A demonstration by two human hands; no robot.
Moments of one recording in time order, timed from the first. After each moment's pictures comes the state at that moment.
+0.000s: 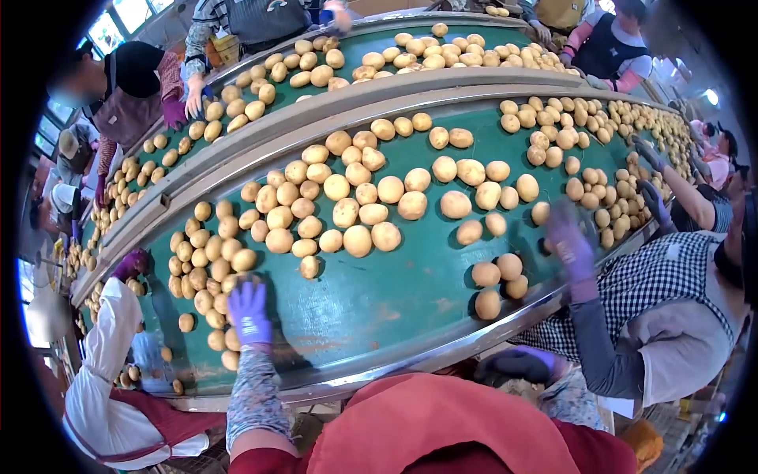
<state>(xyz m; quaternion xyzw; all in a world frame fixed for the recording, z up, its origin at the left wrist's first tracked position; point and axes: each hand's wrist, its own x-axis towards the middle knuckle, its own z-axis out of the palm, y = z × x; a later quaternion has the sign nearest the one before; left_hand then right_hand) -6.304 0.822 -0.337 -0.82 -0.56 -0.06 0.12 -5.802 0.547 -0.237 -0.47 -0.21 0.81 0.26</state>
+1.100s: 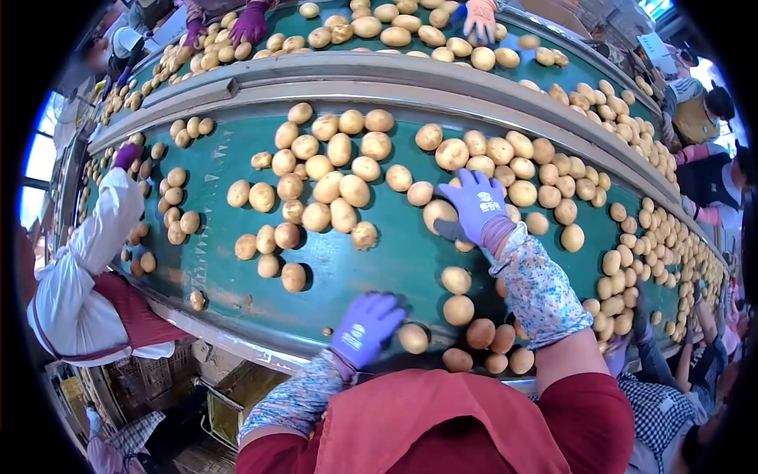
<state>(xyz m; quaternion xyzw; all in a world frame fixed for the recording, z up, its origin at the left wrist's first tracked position) -6.371 0.775 -0.330 -0.86 -0.42 -0.19 -0.21 -6.128 0.962 -0.267 -0.53 -0.85 0.04 -0.03</state>
